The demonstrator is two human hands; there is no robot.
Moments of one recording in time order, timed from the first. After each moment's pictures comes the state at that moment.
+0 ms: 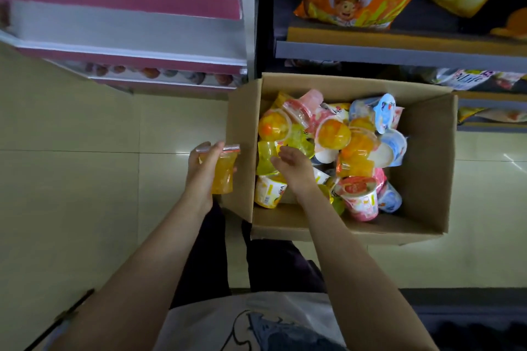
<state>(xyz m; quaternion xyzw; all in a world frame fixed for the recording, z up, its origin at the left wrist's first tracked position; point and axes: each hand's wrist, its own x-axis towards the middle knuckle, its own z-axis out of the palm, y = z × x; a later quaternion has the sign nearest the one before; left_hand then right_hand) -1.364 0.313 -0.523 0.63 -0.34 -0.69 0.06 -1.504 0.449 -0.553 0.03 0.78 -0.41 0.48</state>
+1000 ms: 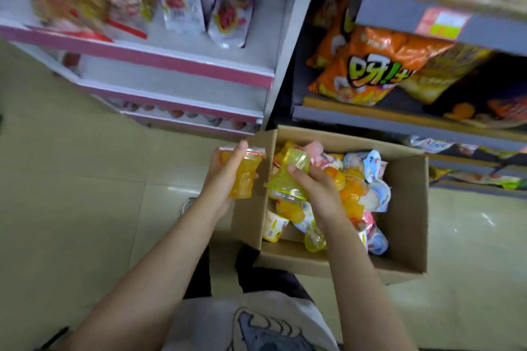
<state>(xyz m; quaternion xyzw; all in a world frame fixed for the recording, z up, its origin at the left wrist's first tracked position) -1.388 0.274 -0.413 0.55 -0.37 -0.74 0.11 -1.515 0.419 -0.388 -0.05 0.73 -0.50 0.46</state>
